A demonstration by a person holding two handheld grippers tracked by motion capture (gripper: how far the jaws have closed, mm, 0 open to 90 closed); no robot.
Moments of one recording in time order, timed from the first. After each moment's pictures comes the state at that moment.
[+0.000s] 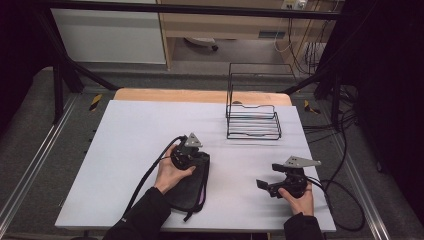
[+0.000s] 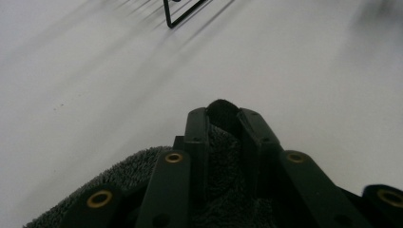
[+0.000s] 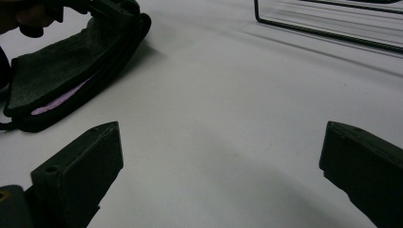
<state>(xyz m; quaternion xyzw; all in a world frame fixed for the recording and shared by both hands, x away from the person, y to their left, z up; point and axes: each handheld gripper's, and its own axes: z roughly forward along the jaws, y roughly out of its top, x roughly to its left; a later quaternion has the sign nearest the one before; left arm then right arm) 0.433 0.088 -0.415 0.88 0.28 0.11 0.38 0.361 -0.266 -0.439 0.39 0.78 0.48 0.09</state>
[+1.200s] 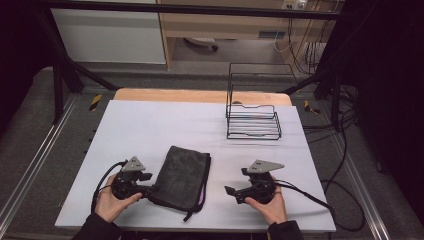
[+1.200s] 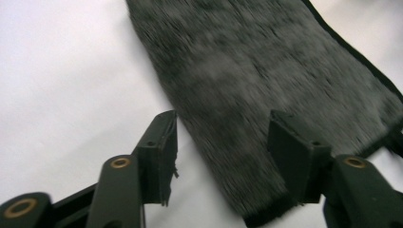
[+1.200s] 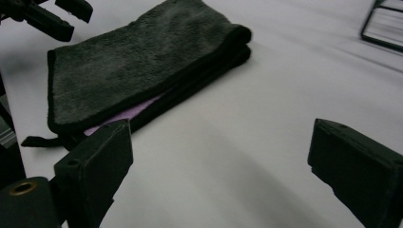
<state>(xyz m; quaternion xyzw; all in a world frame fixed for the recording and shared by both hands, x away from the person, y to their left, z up) 0.342 0.230 -0.420 0.86 0.37 0.08 0.36 0.343 -0.162 -0.426 0.35 0.81 0.45 0.09</state>
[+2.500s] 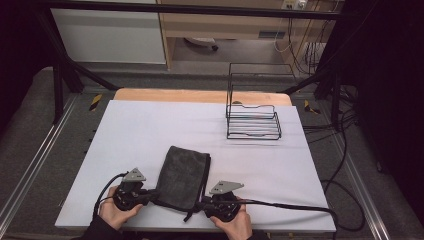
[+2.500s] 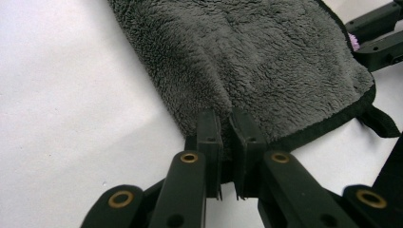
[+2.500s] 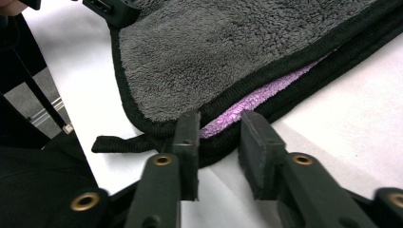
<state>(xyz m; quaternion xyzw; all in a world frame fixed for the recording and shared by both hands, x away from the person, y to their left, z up) 0.326 0.227 -0.439 0.85 0.39 0.04 0.36 0.304 -0.076 -0.461 0.36 0.83 0.43 0.04</state>
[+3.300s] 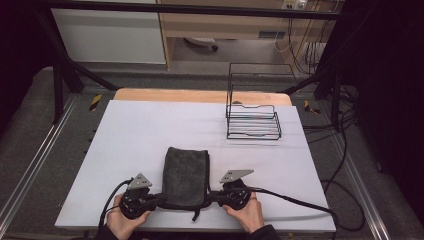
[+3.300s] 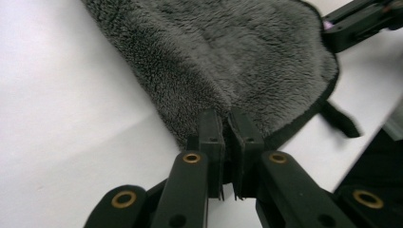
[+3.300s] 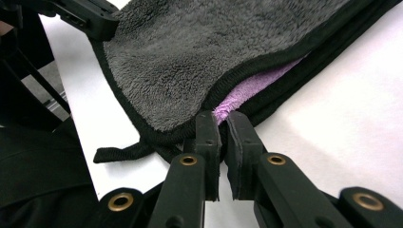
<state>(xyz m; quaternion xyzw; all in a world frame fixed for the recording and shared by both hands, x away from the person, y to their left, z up) 0.304 0.204 -0.430 0.83 0.42 0.07 0.37 0.330 -0.104 -0.448 0.33 0.85 0.42 0.00</state>
